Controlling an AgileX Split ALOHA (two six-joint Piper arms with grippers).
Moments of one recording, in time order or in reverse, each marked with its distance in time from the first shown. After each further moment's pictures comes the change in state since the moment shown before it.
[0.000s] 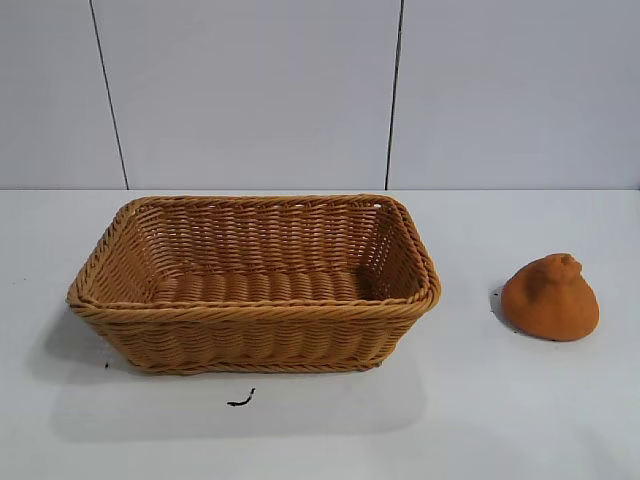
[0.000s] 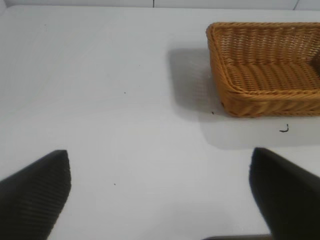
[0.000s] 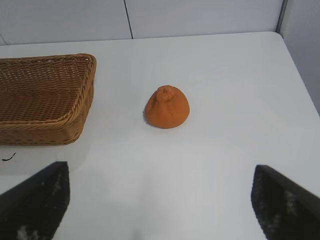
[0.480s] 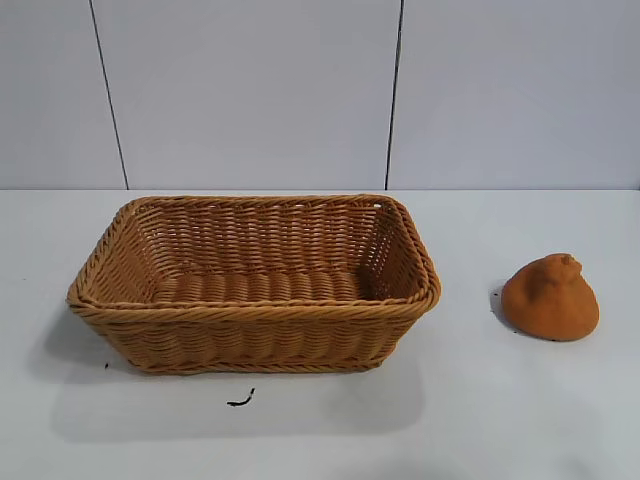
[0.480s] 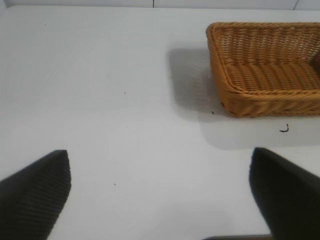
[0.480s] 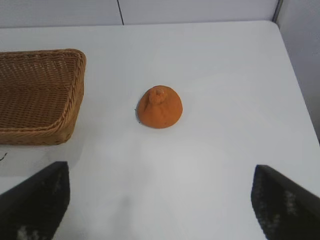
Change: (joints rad) left arm 0.000 0.000 0.000 0.000 -0.001 0.000; right arm 0.000 0.735 -0.310 0.000 -0.037 0.000
